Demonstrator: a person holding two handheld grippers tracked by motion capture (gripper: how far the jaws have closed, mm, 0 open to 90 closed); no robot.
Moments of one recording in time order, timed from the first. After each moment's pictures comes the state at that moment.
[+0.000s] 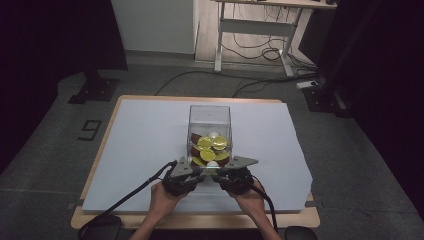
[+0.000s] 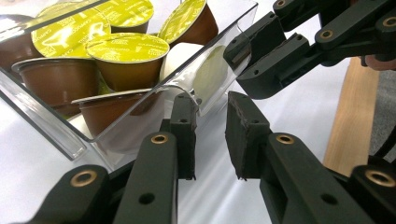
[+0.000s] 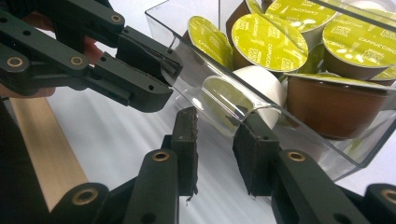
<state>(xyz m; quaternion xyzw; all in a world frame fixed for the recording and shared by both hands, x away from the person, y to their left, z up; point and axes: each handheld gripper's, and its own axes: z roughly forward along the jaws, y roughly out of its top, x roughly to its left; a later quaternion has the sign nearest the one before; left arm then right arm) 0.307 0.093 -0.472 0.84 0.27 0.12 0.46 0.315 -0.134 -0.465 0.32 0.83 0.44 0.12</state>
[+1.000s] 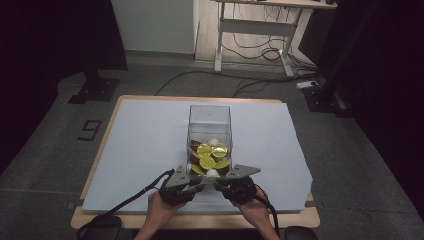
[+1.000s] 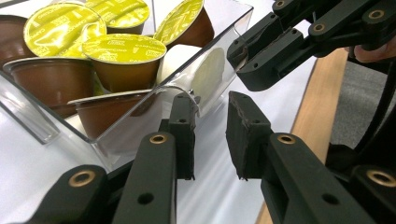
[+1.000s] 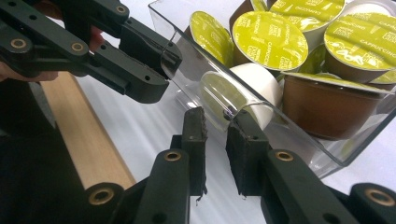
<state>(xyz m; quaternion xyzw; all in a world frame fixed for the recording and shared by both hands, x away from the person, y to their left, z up) 0.281 0.098 -0.474 0.84 0.26 0.10 0.47 0.288 -0.139 -0.463 0.30 0.84 0.43 0.11</state>
